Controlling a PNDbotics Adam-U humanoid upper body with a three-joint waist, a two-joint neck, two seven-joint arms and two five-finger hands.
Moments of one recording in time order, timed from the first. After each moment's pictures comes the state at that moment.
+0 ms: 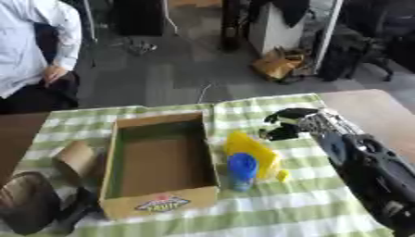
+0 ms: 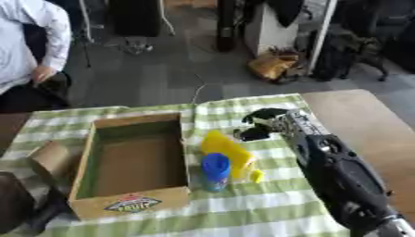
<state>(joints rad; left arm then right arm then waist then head) -0.37 0.45 0.16 -1.99 -0.34 -0.38 0.67 -0.98 -0.43 0.18 -0.81 1.04 -0.06 0.57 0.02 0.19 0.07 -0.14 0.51</state>
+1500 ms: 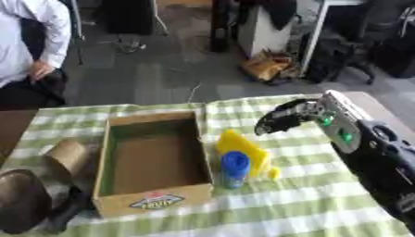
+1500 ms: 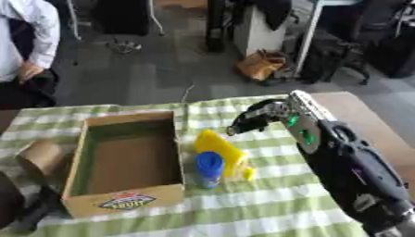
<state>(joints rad) -0.36 0.45 0.16 -1.99 -0.34 -0.37 0.66 -0.95 -0.48 0.27 -1.04 0.78 0.04 0.90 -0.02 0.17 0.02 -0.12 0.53</state>
